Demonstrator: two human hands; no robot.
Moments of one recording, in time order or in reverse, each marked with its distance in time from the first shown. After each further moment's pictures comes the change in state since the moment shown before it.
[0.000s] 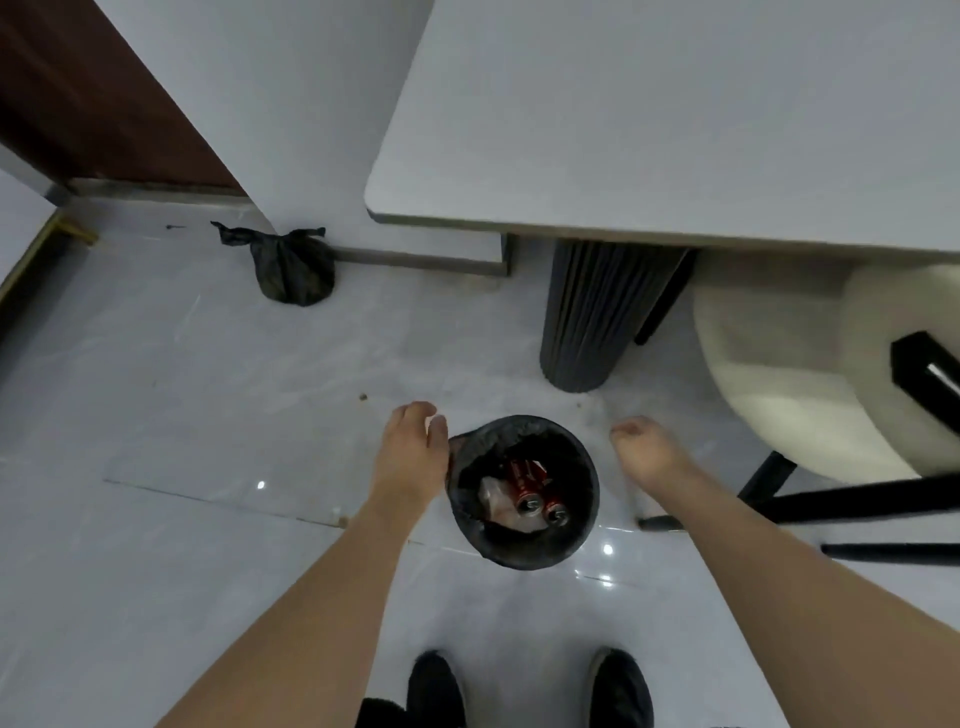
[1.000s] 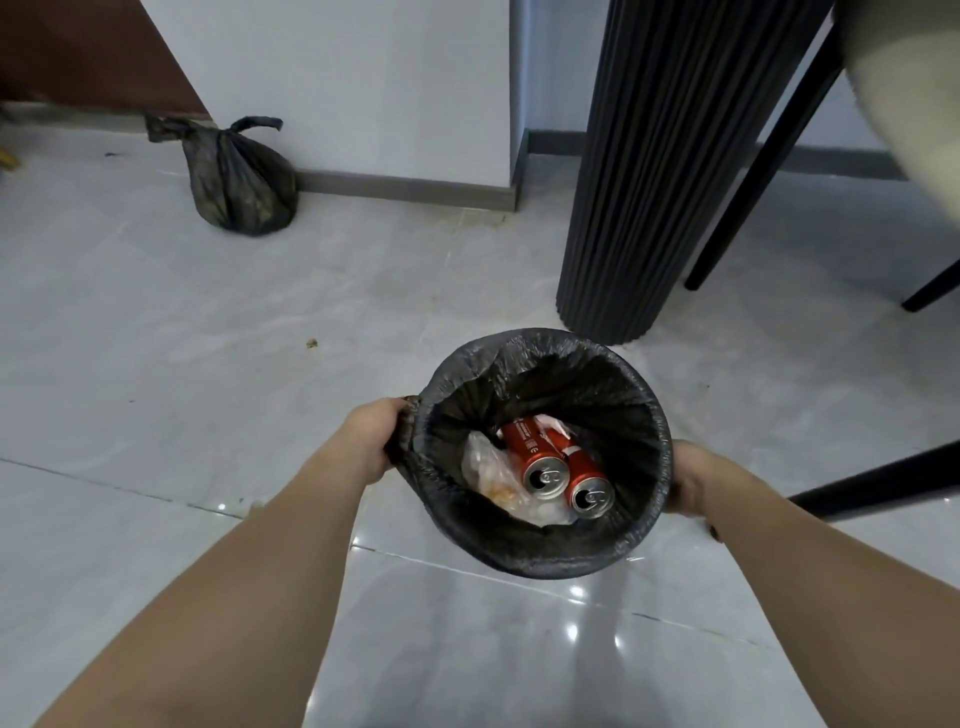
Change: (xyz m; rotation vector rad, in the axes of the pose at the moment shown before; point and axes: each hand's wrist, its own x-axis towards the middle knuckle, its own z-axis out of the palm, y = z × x) left_hand 0.108 -0.217 0.191 -0.739 -0.224 -0.625; right_hand 0.222 0.205 0.169 0.433 -0.248 0.239
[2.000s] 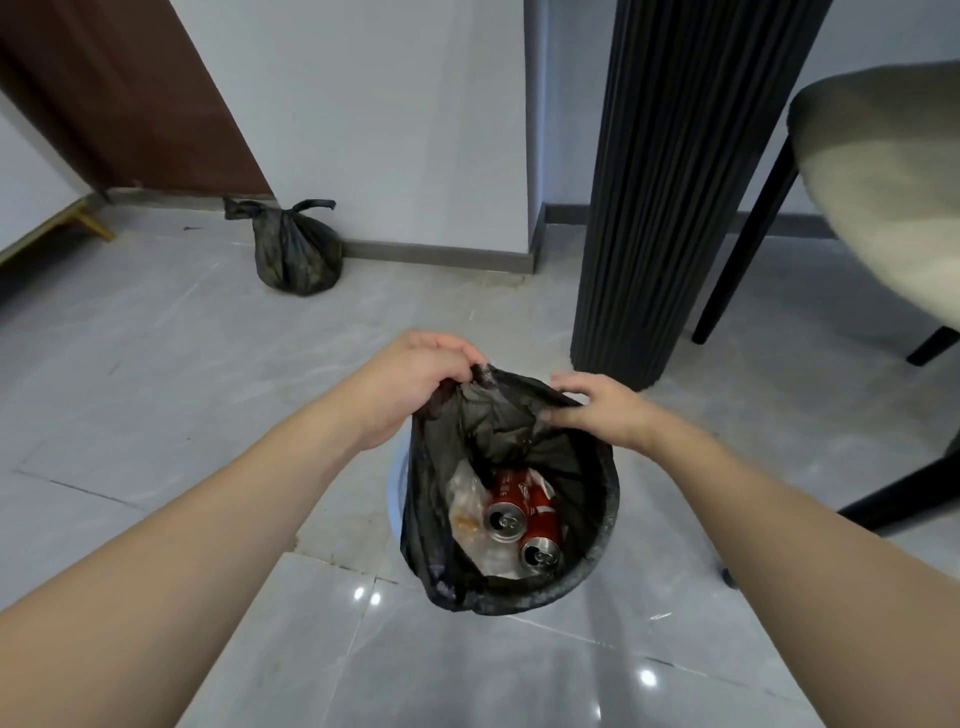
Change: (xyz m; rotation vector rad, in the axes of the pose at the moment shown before) left_hand -0.151 0.088 0.013 0.370 -0.307 0.682; right_hand -0.063 -0.096 0.049 -0.635 -0.152 -0.804
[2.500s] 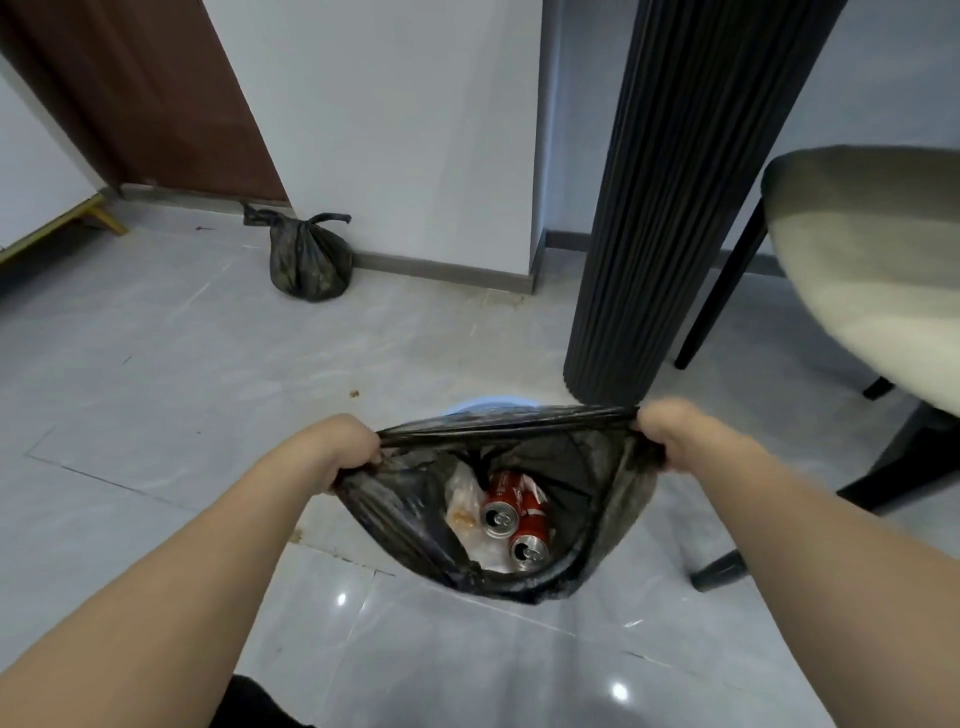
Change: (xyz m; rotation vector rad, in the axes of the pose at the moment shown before) left_hand -0.040 -0.042 -0.055 0.376 0.180 -0.704; right_hand -0.050 -0.027 -0.036 0.288 0.337 0.672
